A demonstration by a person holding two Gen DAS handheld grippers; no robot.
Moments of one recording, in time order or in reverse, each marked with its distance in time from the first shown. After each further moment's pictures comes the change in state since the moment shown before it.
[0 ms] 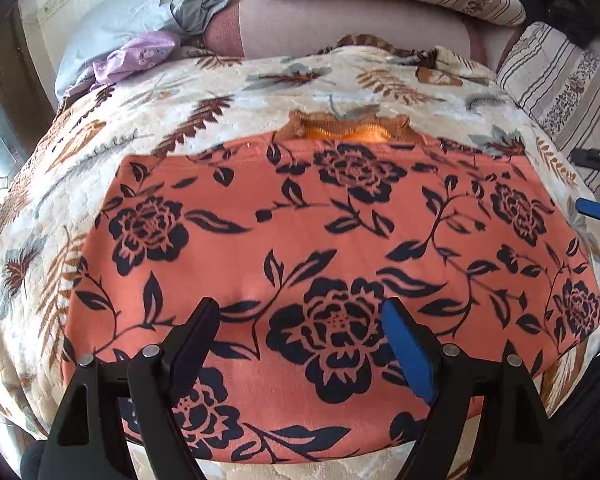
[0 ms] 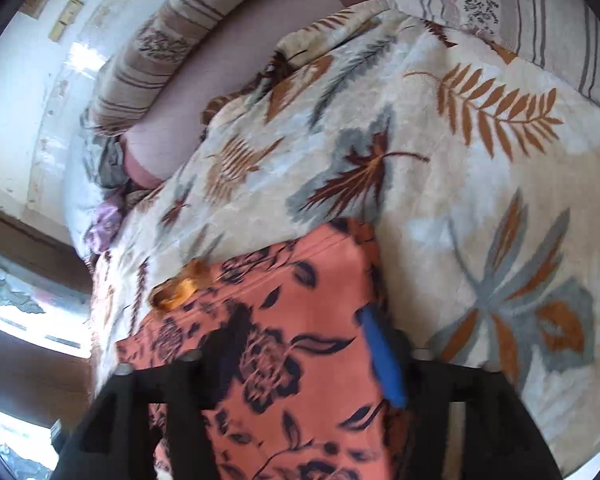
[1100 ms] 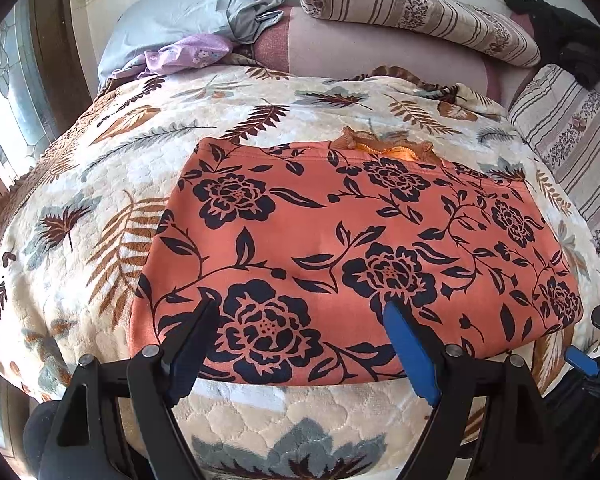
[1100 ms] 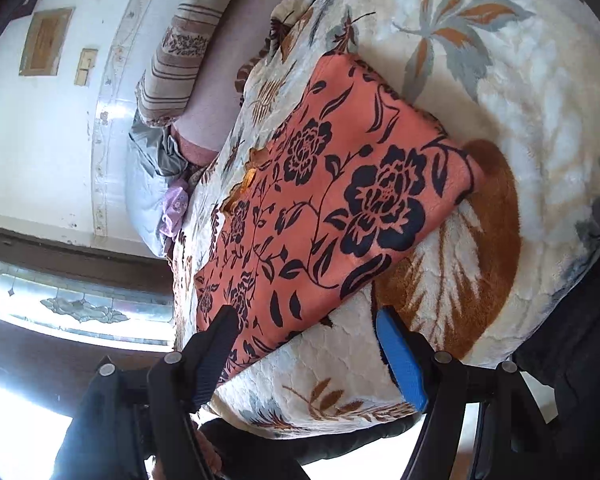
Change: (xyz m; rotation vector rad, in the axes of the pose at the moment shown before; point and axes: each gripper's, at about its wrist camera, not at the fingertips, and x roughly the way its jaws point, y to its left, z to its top) left arm -0.058 0.046 -0.036 -0.113 -0.100 0.012; right arm -0.032 -0.025 -0.166 0.292 0.003 0.214
